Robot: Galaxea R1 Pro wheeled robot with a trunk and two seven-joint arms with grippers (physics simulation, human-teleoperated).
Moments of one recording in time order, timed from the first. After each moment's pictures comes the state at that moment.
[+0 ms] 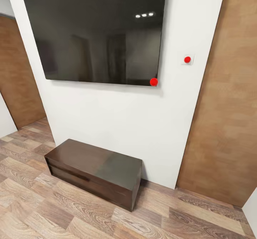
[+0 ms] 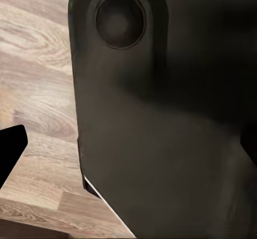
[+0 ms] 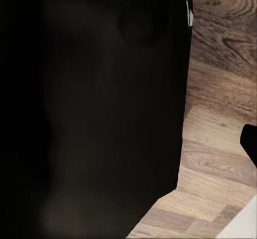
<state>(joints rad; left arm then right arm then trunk) 0.00 0.00 0.00 0.00 0.00 0.00 0.00 0.00 0.00 0.00 0.00 0.00 0.00 0.00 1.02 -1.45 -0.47</state>
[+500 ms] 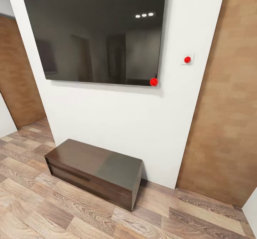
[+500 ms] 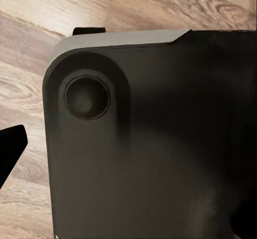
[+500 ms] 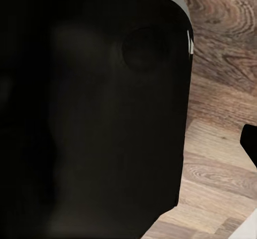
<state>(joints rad) 0.00 -0.03 0.00 -0.08 0.00 -0.06 -0.02 -0.03 0.00 0.00 0.00 0.00 0.00 0.01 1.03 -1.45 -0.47</state>
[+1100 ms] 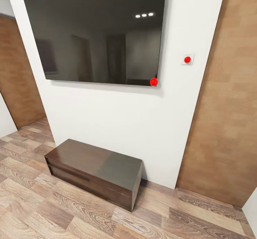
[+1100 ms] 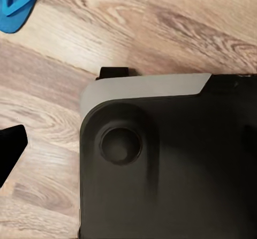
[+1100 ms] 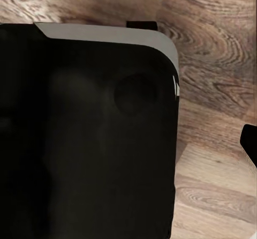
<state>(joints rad) -0.01 0.00 0.01 -0.17 0.01 -0.05 -0.01 -0.03 -0.01 0.00 -0.07 0.00 -0.01 0.01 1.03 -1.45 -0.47</state>
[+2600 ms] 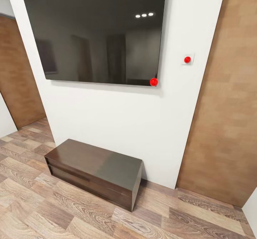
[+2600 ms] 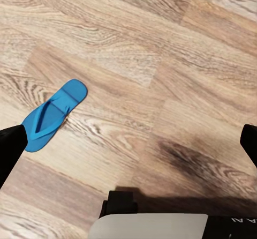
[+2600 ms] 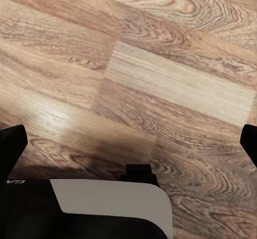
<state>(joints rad) -0.02 0.02 0.02 -0.45 0.06 -0.11 -0.01 -0.03 -0.01 0.00 -0.28 0.00 -0.23 0.01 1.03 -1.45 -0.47</state>
